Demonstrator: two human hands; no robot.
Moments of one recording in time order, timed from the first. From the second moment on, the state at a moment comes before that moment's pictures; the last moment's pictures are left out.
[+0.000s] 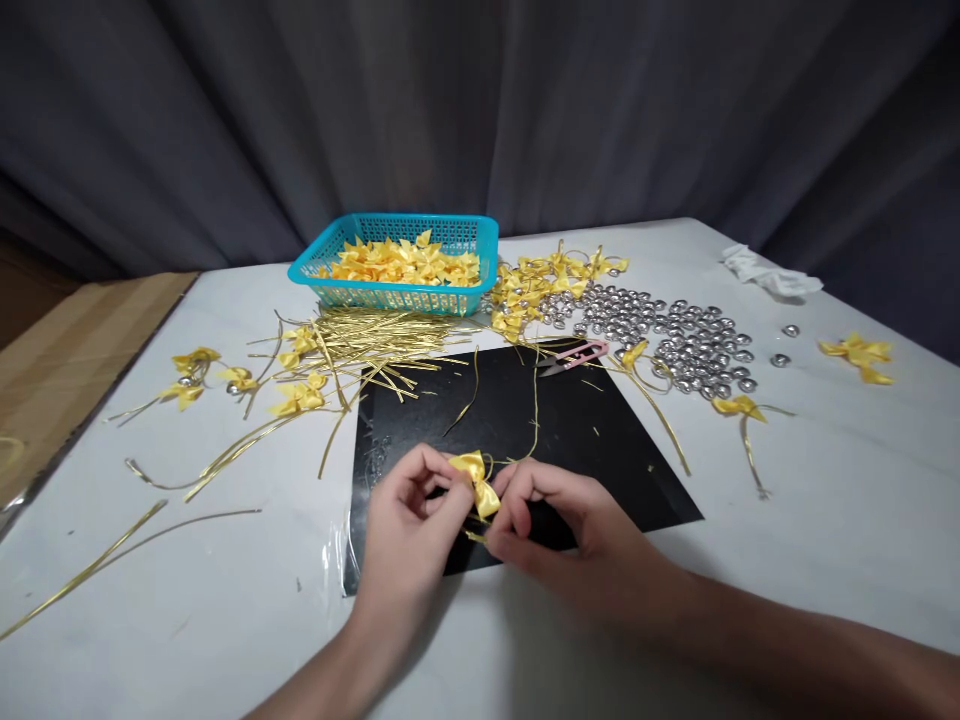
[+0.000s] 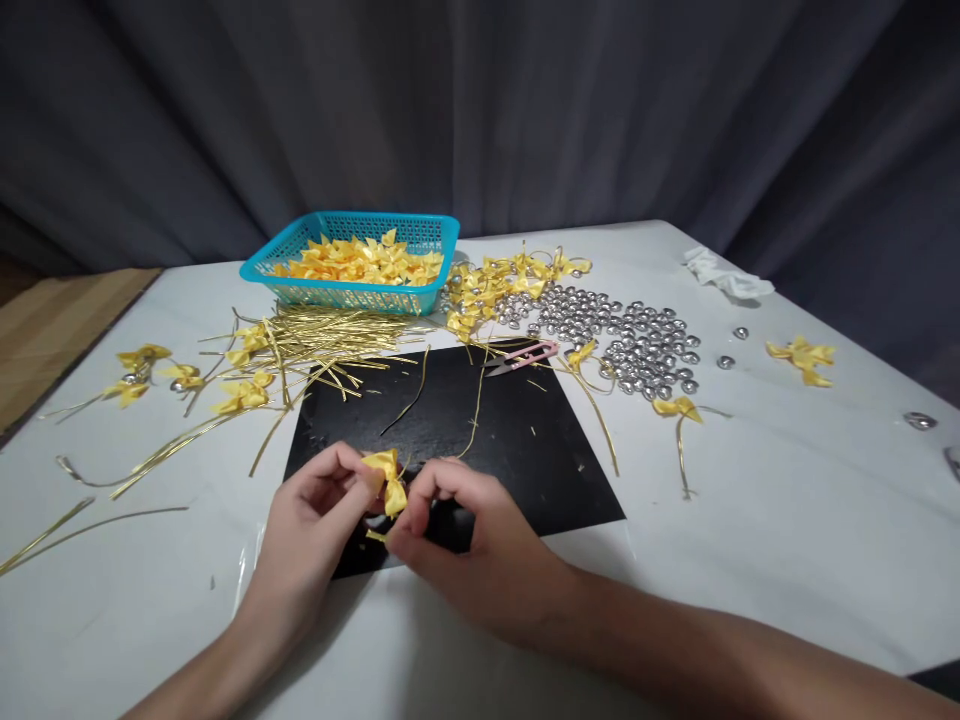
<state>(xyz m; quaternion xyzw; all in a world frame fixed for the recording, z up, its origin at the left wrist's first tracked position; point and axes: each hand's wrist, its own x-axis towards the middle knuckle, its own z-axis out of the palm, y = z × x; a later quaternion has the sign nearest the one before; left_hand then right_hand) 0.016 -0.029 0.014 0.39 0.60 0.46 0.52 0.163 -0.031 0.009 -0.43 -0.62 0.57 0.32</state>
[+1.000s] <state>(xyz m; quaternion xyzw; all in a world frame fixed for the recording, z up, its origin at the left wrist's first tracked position) 0.003 -0.018 0.013 0.29 0.53 0.37 0.70 0.177 -0.012 0.019 -0.43 -0.64 0.57 0.28</state>
